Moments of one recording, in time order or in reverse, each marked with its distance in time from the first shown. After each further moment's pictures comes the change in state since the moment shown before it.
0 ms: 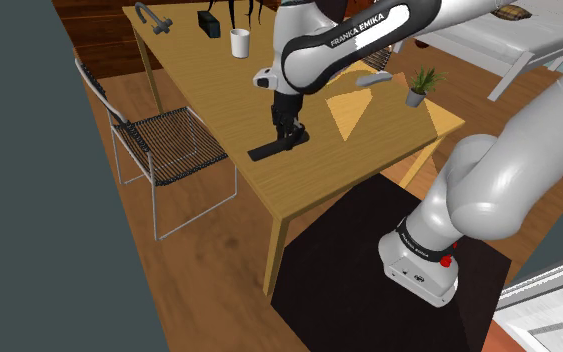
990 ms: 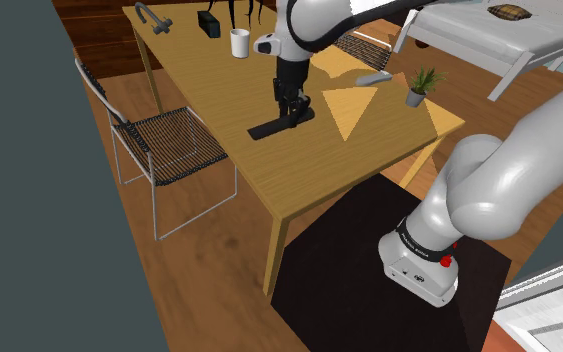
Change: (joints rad) arm -0.002 -0.100 0.006 0.115 -0.012 -0.215 0.014
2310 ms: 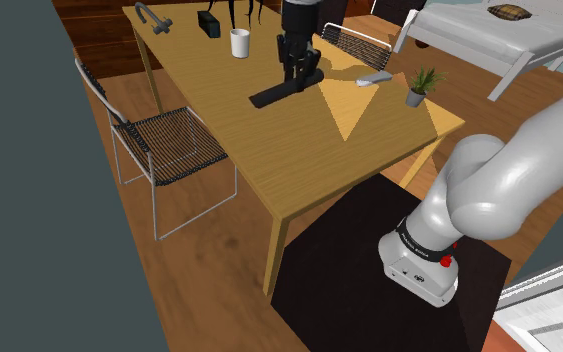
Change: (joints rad) arm 0.000 -0.055 0.005 0.218 -0.004 -0.273 0.008
